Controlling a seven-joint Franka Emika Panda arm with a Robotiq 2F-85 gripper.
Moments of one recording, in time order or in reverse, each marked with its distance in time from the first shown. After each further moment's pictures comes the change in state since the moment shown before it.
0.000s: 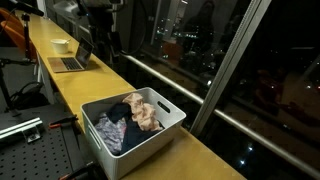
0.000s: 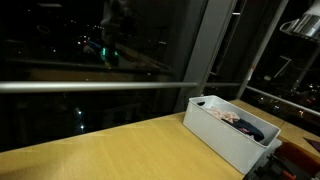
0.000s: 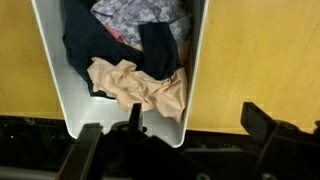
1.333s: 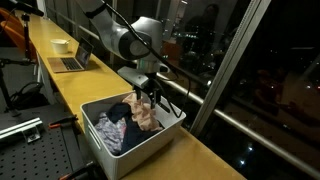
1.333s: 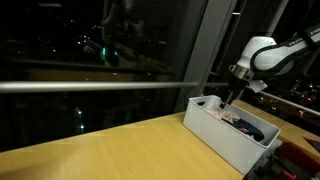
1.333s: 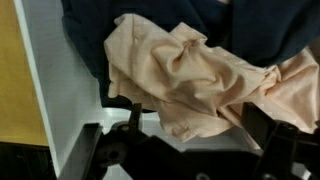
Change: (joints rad) arm -0.067 0.713 -0.107 0.398 -0.071 0.199 -0.108
